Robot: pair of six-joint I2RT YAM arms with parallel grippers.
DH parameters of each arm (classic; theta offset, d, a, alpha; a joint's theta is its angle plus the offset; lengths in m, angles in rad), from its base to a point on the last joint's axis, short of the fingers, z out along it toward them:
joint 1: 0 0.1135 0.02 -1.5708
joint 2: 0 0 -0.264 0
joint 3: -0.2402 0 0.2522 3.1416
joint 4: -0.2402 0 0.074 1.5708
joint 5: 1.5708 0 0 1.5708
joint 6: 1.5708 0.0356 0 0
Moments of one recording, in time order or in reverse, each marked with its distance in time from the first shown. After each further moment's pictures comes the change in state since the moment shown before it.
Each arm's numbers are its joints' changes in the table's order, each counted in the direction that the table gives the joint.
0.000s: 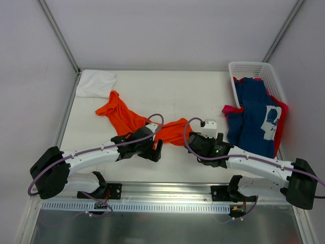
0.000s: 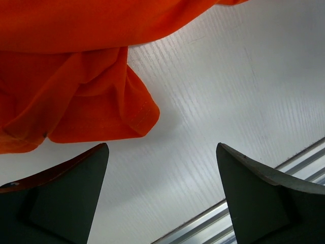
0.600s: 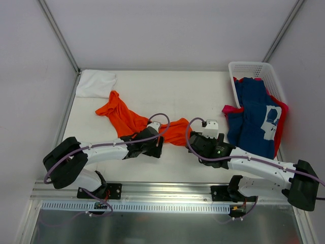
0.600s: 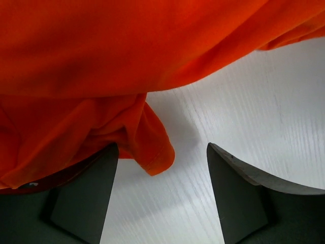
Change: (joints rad) left arm 0.000 0.183 0.010 0.180 -0.103 -0.025; right arm 0.000 -0.031 0.014 0.014 0.005 0.014
